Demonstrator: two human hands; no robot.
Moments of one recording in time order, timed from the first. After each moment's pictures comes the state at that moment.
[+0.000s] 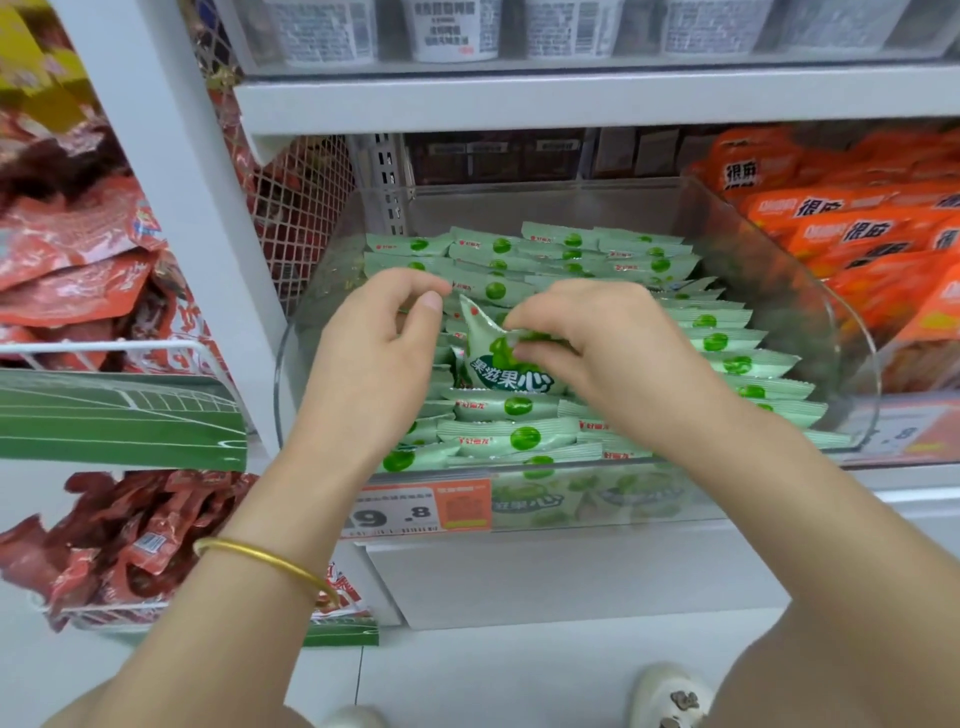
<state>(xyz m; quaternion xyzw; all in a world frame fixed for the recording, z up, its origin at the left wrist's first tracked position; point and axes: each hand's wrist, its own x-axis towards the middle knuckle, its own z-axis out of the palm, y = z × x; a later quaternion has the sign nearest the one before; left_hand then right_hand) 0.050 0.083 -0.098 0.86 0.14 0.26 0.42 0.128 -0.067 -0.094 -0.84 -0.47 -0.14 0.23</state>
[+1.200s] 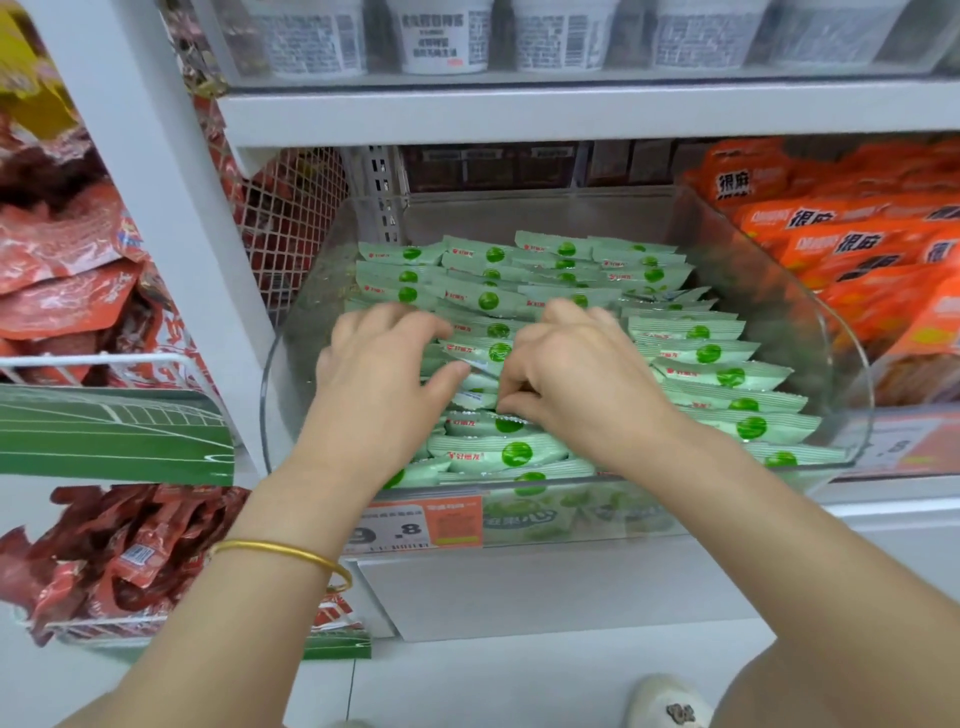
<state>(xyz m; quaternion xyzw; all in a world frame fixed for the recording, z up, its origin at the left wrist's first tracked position) 0.064 0.094 -0.115 0.96 0.13 0.17 0.17 0.129 -0.059 -0.104 -0.89 -0.44 -0.12 0.08</state>
